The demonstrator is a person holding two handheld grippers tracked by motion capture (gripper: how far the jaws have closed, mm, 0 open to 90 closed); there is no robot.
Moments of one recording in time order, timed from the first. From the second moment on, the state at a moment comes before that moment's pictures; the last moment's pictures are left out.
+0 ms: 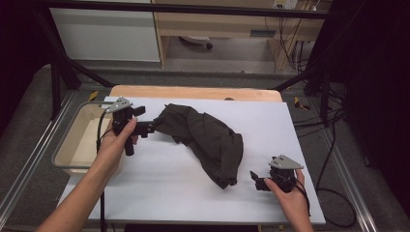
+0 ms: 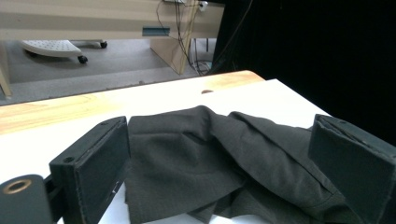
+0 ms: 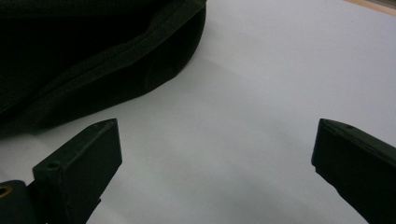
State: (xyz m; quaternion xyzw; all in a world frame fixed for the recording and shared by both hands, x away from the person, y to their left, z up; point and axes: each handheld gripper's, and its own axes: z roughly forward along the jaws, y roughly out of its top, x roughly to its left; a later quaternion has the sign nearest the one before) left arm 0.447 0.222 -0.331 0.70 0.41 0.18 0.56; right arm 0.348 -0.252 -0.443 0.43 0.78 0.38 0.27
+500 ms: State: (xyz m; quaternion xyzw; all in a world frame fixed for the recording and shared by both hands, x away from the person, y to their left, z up) left arm 0.436 0.239 -0.325 0.69 0.41 0.18 0.57; right arm 0.349 -0.252 -0.443 0.42 0.78 0.38 0.27
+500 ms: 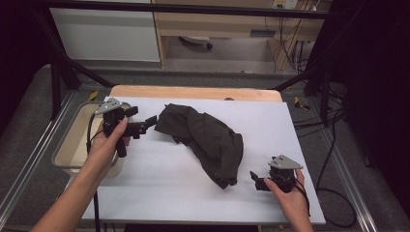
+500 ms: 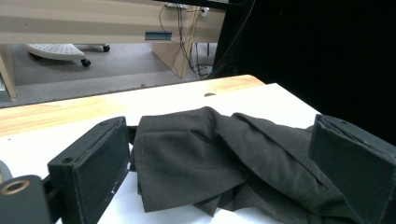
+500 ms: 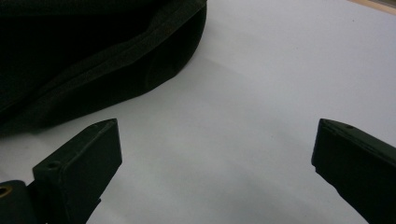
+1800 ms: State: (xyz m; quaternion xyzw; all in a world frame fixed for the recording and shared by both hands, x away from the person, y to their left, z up) left arm 0.401 0.274 -0.334 0.67 0.43 0.17 0.58; right arm 0.348 -0.251 -0.444 0.42 0.78 0.37 0.27
